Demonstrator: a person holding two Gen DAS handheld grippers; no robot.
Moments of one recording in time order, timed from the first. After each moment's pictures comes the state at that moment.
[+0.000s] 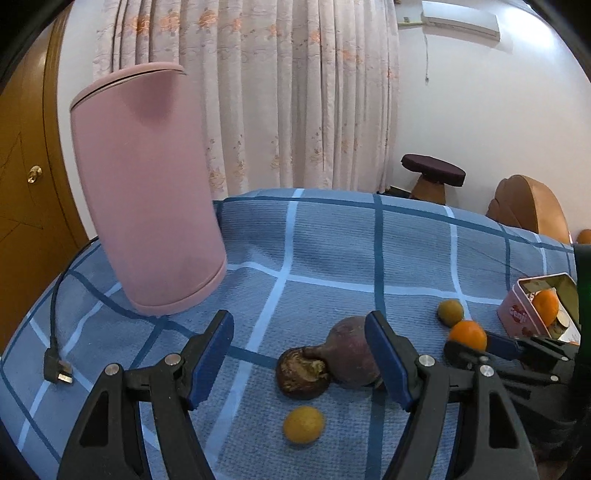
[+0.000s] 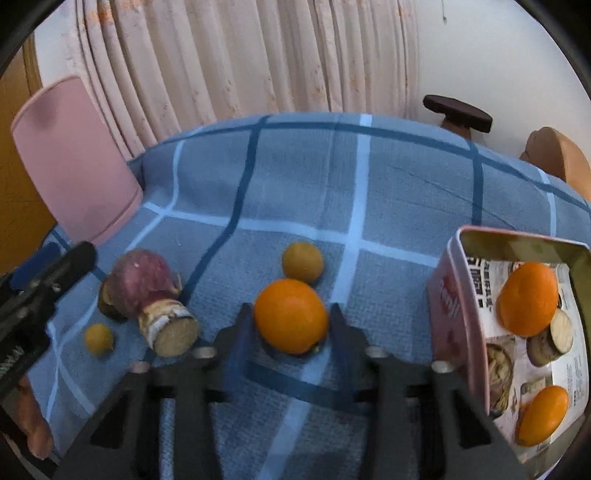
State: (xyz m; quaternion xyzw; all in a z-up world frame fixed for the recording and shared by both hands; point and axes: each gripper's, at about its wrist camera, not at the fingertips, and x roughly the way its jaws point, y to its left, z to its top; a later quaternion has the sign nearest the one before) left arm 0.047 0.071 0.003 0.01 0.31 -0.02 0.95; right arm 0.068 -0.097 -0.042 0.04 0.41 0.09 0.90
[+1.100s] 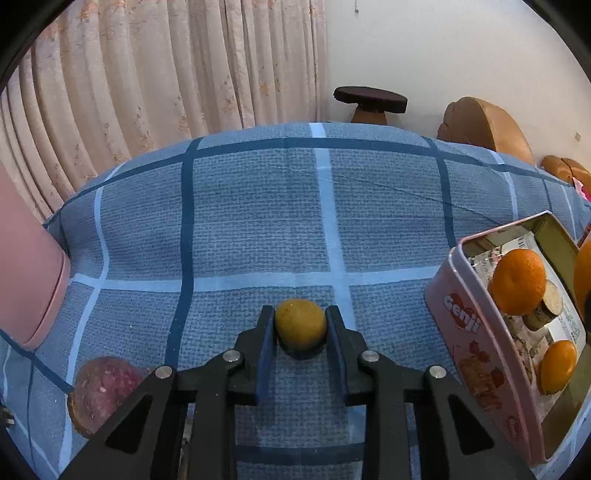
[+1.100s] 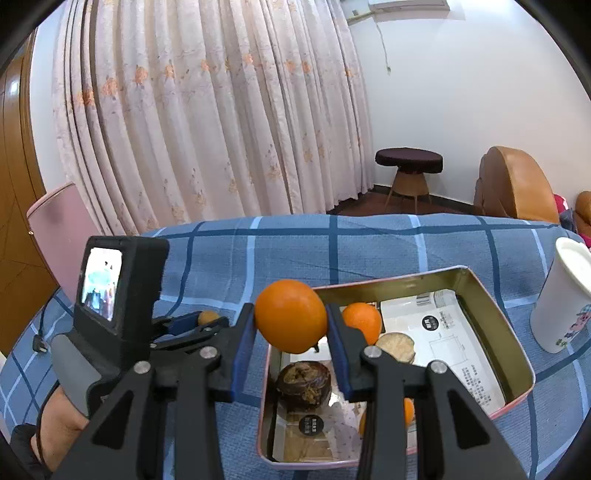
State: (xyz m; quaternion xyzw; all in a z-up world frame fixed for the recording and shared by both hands) left arm 0.104 -0.072 -0.033 0.08 0.41 -0.13 0.90; right arm -0.006 -0.200 0.023 0.08 0.28 0.02 0.96
